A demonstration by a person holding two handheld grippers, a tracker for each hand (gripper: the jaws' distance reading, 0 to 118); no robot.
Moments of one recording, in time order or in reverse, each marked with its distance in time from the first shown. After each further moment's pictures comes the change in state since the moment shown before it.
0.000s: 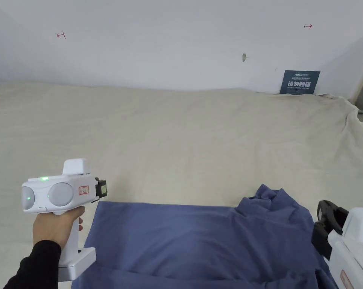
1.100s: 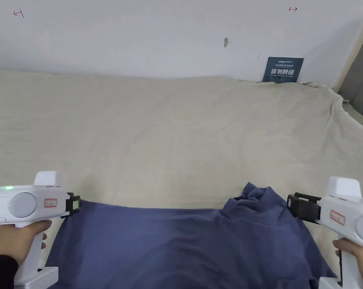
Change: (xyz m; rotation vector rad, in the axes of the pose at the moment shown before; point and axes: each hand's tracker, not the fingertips) left arm -0.009 -0.010 -0.047 -0.117 -0.081 -0.074; right arm 0.082 -0.025 -0.198 -0.448 0.006 -0.110
